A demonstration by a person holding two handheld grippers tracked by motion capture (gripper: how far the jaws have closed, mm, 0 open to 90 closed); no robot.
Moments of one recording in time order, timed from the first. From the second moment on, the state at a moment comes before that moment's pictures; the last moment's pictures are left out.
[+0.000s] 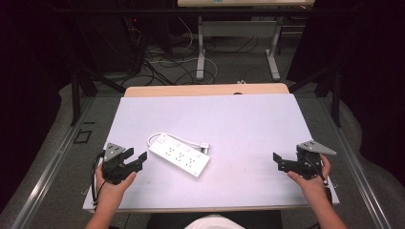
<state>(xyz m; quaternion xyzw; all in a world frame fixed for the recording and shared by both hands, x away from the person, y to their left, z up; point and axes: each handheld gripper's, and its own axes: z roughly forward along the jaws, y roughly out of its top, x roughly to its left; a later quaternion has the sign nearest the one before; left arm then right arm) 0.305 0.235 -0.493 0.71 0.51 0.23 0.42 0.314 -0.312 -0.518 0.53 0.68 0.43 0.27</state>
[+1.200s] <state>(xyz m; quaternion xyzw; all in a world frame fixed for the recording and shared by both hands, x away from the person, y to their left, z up) 0.359 0.198 -0.455 0.71 0.52 0.19 0.43 0.316 -0.311 -0.519 0.53 0.68 0.43 0.27</state>
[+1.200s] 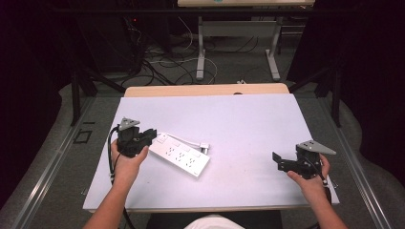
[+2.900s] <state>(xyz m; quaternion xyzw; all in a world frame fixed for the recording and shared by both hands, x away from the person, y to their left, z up) 0.421 0.138 -0.487 0.79 0.51 0.11 0.32 0.318 -0.312 -0.520 0.52 0.69 0.43 0.26</state>
